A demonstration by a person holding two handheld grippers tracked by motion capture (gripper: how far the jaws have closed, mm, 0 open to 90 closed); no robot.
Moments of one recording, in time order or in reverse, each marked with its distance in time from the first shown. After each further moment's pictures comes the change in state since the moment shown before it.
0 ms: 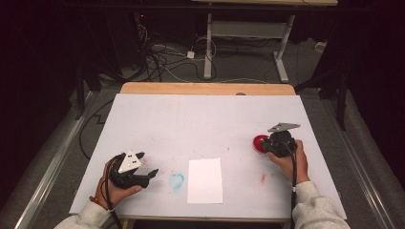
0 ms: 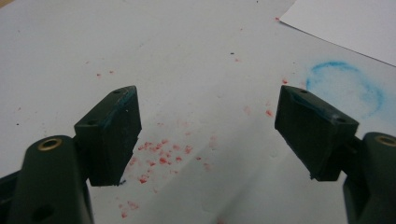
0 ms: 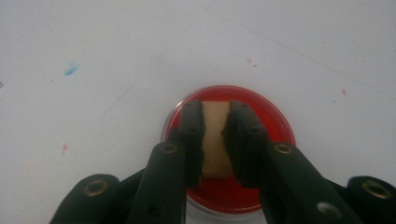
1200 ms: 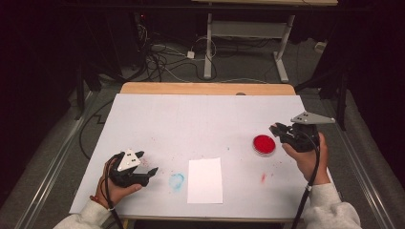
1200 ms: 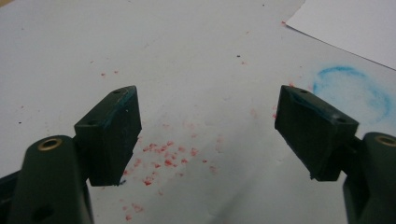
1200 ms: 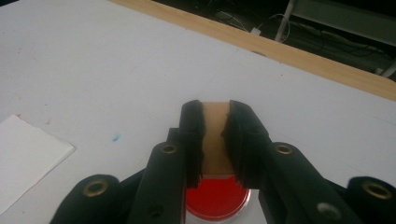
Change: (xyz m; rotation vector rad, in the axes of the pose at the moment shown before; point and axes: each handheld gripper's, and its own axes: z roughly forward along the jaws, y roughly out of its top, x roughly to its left) left arm 0.004 0.000 0.002 -0.011 0.000 -0.021; right arm -0.006 0.026 -0.084 -0.235 -0.007 0.028
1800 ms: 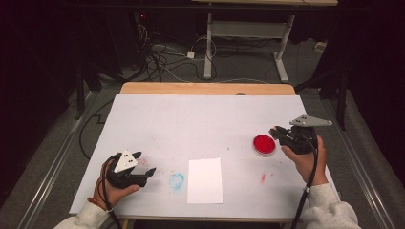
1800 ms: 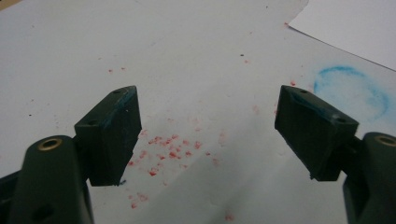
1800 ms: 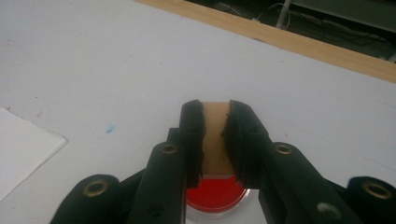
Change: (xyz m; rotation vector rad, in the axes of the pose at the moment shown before) left arm 0.002 -0.004 -0.006 -0.009 0.014 -0.019; right arm -0.002 -0.012 0.008 0.027 -0.002 0.024
